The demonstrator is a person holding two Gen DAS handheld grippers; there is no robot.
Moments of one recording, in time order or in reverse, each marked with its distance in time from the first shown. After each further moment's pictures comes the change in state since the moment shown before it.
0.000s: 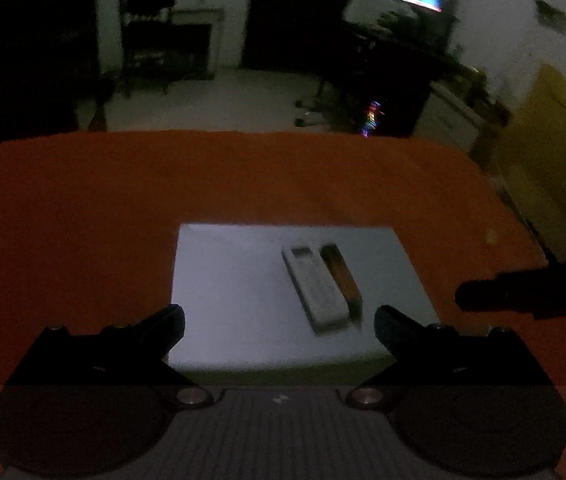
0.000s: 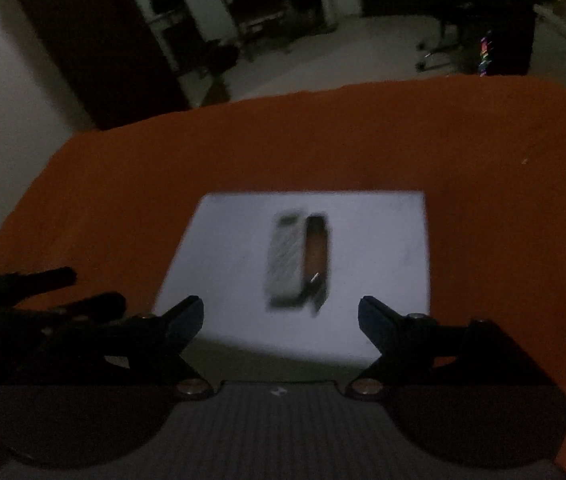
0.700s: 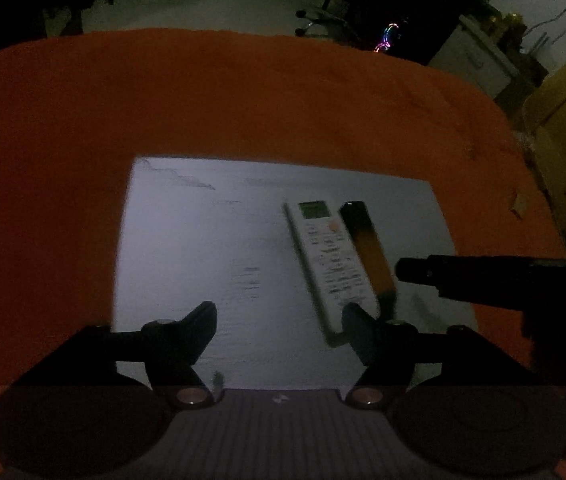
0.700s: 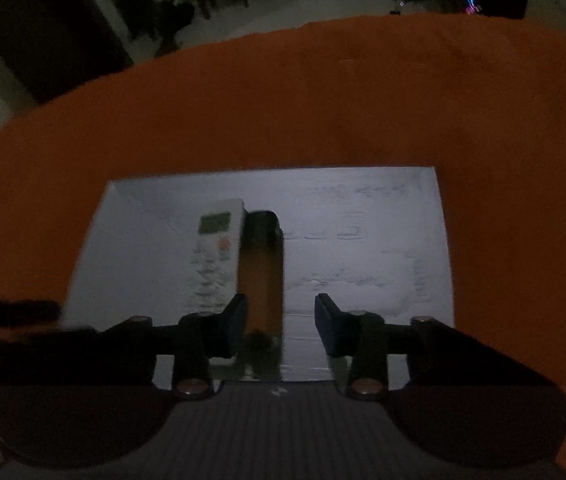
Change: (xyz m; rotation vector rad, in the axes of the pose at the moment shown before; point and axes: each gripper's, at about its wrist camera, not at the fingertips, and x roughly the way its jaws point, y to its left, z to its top) left arm 0.113 0.021 0.020 -0.023 0.269 -0.037; right arm 0.158 -0.043 0.031 0.034 0.147 -0.092
